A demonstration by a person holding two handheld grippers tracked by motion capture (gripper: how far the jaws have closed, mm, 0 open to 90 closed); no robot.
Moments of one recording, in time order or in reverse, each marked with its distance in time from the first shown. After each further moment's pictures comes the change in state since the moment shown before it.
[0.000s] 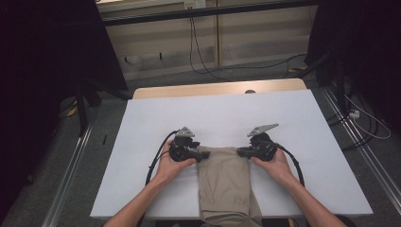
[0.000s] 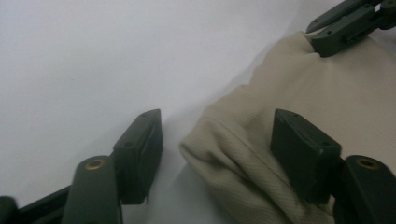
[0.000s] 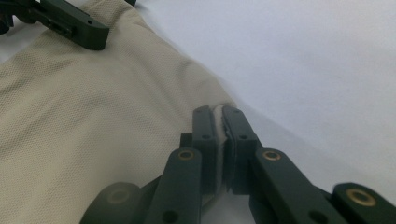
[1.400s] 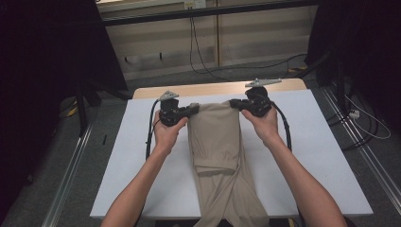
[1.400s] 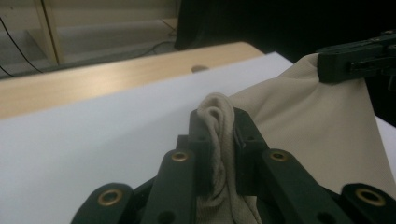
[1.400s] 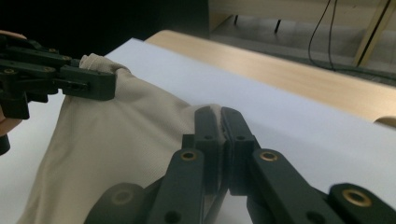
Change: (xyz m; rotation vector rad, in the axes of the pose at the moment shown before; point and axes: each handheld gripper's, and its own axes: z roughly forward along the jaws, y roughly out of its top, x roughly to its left) left arm 0.042 0.093 -0.047 -0.336 0.148 -0.154; right arm -0.023 0.126 -0.034 -0.306 -0.120 0.062
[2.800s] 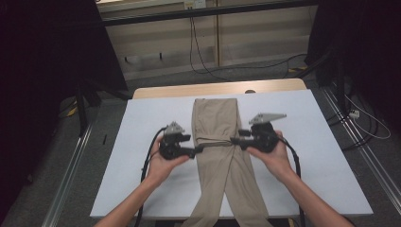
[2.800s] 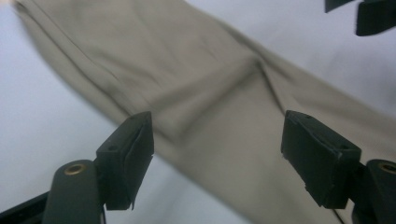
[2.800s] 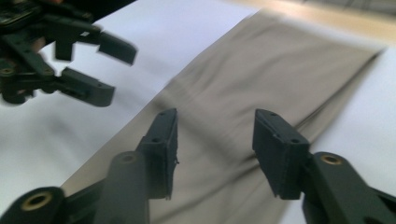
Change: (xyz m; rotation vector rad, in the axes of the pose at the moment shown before) left arm -0.050 -0.097 -0.045 0.241 -0.078 0.157; right arm 0.048 -0.088 -0.043 0.107 0.093 -0.063
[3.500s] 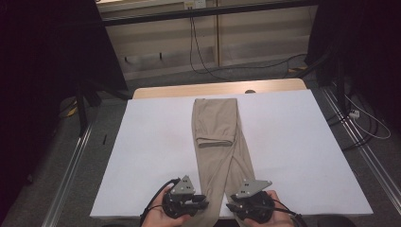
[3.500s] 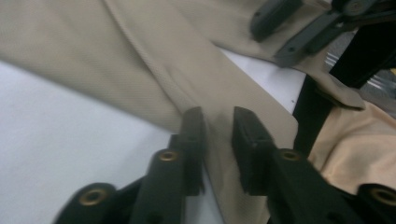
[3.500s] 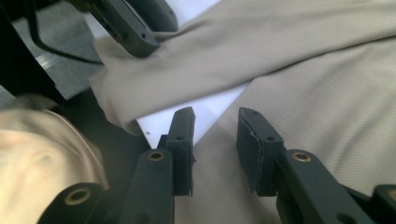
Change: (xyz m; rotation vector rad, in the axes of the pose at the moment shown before) left arm -0.096 -0.070 -0.025 0.185 -0.204 0.135; right arm 0.112 -0.102 -0.020 0.231 0.086 -0.199
